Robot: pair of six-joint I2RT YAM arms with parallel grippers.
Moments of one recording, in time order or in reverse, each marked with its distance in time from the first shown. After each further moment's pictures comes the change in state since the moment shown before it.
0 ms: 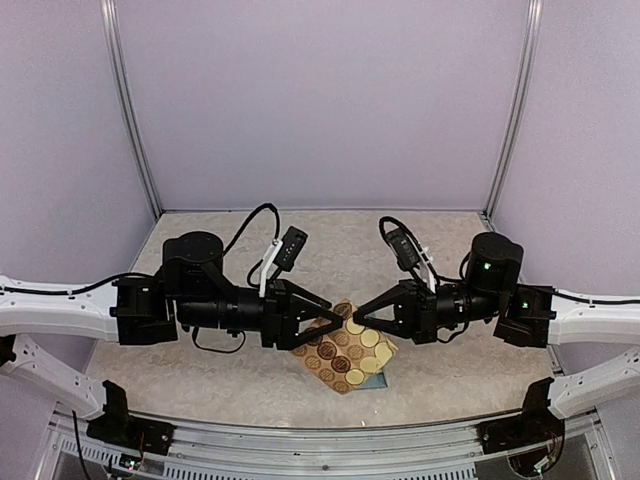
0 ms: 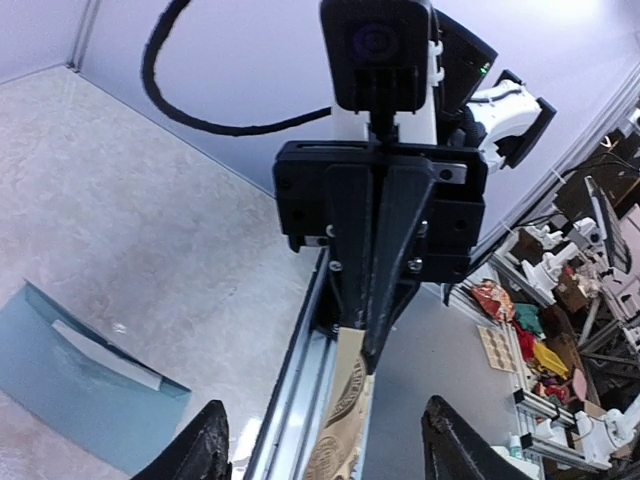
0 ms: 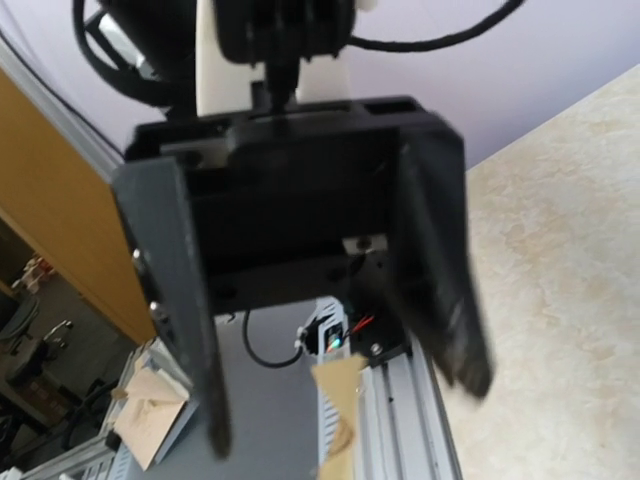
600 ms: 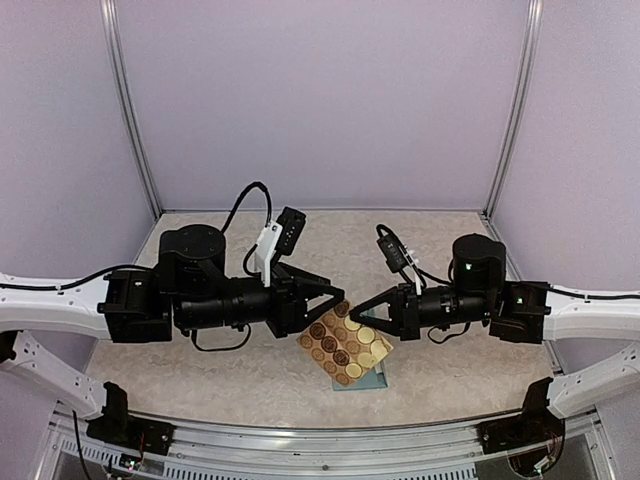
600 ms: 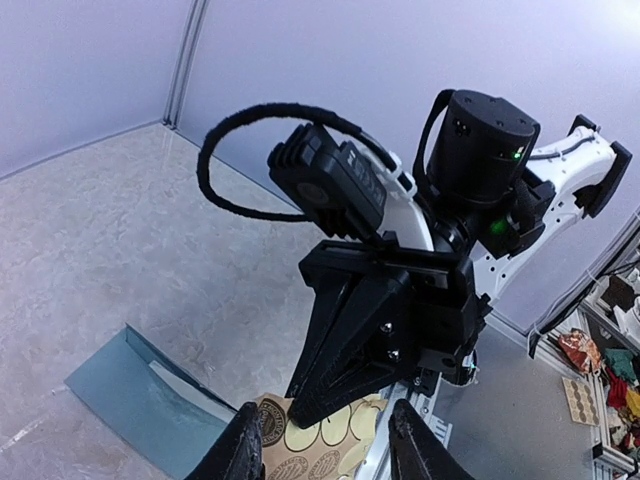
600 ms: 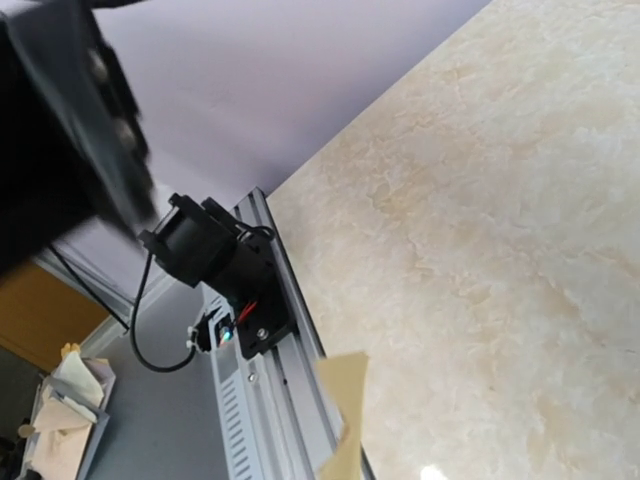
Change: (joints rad) left arm -0.100 -0.033 0.114 -0.146 -0.412 0.105; right arm 0.000 0.034 0.037 -0.174 0.196 0.000
